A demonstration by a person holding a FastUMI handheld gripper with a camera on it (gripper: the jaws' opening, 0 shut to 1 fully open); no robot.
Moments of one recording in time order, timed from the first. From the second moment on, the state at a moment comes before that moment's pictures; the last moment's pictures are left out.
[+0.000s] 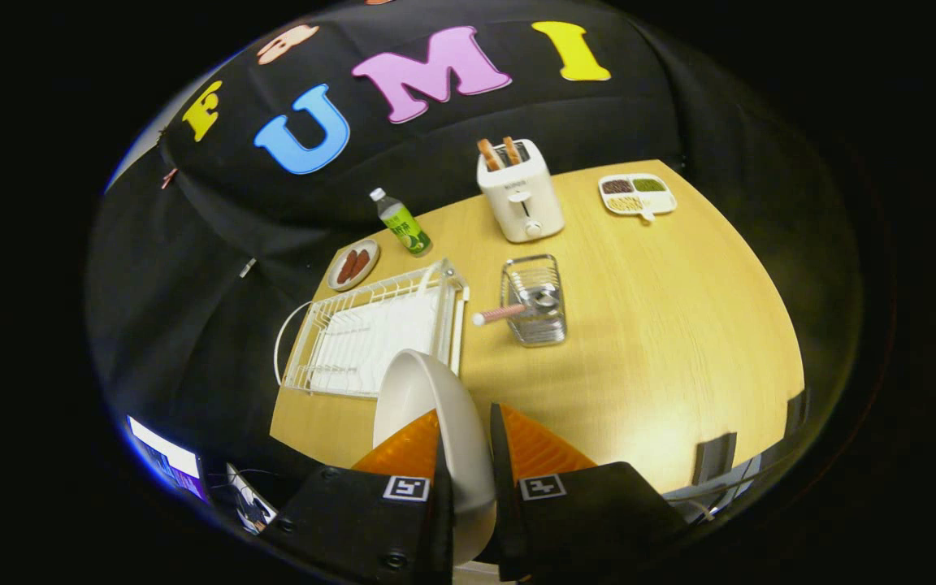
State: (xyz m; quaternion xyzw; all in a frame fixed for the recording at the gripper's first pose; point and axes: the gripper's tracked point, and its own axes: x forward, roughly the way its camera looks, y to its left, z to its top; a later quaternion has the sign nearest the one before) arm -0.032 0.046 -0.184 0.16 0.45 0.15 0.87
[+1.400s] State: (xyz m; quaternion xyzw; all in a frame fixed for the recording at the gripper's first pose) arm 0.053 0.020 -0.284 0.07 0.40 0.23 0.89
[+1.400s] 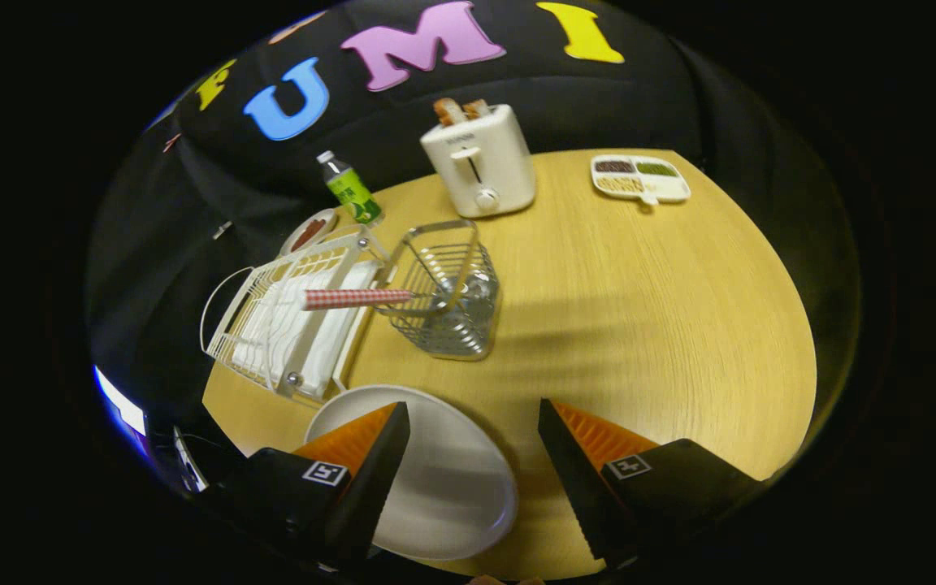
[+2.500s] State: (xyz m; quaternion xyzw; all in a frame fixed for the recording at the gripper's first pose) arm 0.111 0.085 -0.240 -0.11 0.20 0.30 0.93
